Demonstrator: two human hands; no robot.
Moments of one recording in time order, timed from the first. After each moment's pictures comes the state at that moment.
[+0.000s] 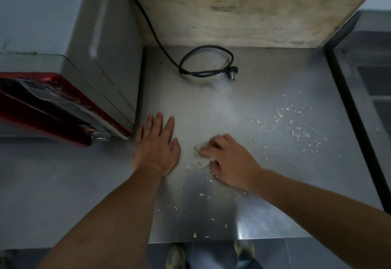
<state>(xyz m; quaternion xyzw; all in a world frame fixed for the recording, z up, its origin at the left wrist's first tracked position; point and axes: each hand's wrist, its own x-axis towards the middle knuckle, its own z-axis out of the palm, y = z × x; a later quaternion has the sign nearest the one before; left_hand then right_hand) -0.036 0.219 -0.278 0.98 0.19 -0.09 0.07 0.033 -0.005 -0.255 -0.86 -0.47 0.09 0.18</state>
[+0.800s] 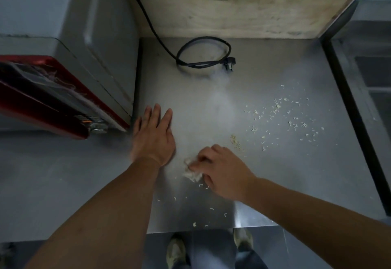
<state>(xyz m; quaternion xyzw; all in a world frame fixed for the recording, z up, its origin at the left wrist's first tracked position) -0.038 0.221 -0.276 0.98 0.18 -0.07 0.08 -0.010 -0.007 -0.259 -0.83 -0.52 0.12 0.16</state>
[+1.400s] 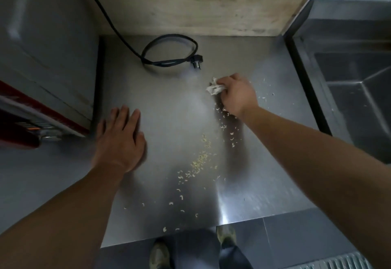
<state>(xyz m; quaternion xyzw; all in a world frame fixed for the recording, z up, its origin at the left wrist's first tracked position) -0.036 0.224 -0.285 0.98 0.16 -0.06 0.04 0.179 -0.045 -0.254 -0.97 -0.18 0.02 0.15</state>
